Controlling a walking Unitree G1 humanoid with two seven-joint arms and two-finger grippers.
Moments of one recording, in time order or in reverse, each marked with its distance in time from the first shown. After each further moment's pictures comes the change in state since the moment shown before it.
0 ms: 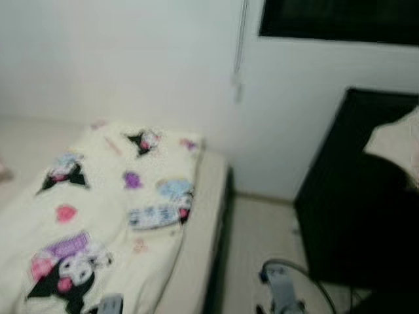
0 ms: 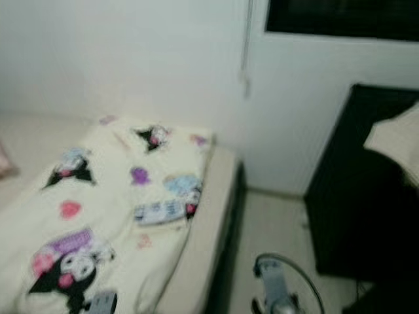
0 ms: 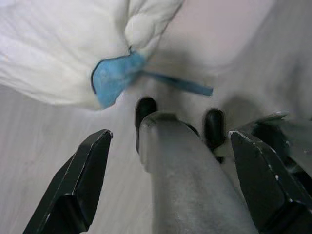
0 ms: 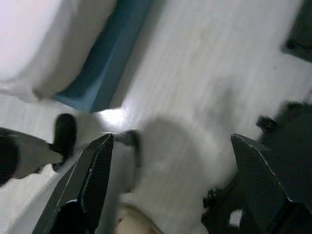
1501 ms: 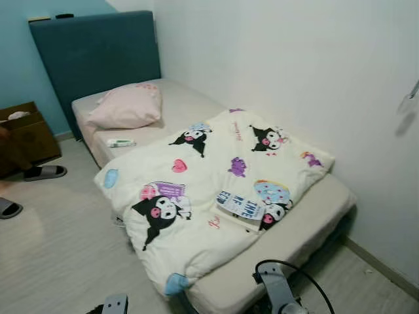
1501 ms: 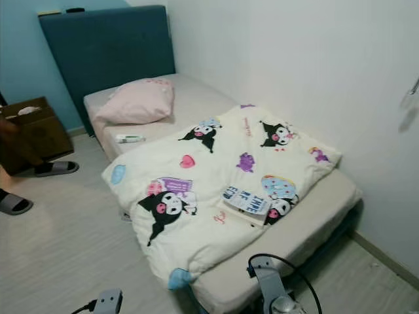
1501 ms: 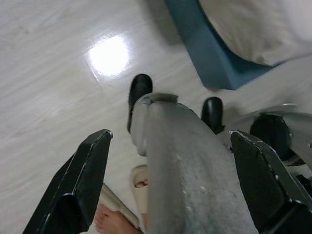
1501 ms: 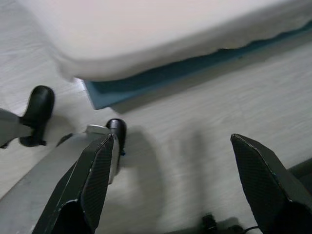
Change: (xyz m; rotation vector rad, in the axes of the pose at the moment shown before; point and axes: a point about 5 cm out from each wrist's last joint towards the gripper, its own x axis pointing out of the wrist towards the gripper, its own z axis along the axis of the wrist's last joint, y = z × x) left arm 0.001 -0.008 -0.005 -0.004 0.021 -0.019; right arm -0.001 -0.014 0.008 -0.110 0.006 -0.036
